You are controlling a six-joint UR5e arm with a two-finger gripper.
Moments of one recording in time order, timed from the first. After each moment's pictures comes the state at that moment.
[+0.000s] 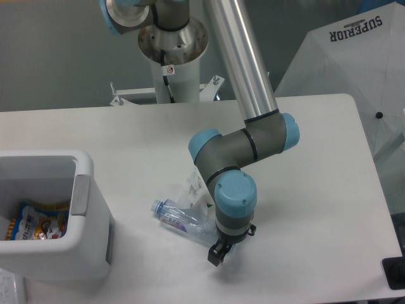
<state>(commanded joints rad) 2.41 -2.28 -1.45 -0.93 1.58 -0.50</state>
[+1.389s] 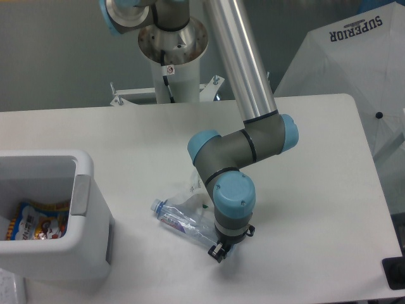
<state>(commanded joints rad) 2.40 -2.26 -1.44 -0.93 1.57 -0.49</state>
